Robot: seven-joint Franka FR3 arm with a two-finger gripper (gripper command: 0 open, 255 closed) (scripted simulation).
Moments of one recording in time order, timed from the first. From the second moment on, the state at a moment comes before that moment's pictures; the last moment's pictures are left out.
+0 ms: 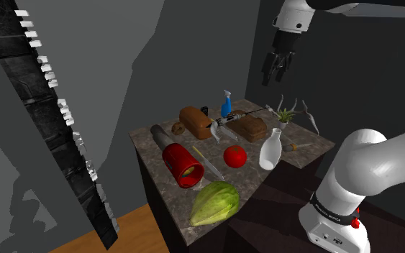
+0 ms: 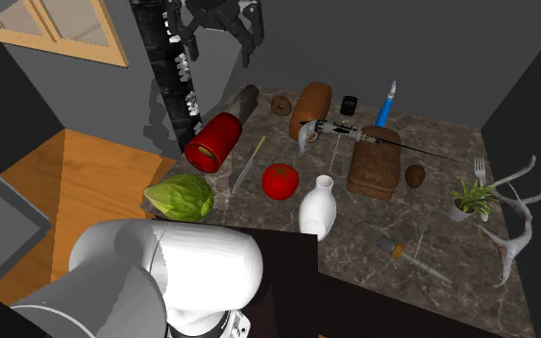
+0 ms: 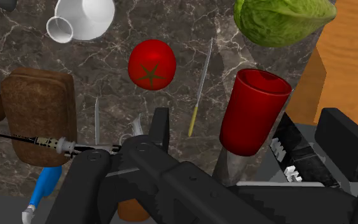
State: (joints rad) arm 0.00 -0.81 -0.06 -2.29 0.01 1.57 0.02
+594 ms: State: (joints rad) arm -0.03 -0.80 -0.16 -2.46 -0.07 1.72 -0.09
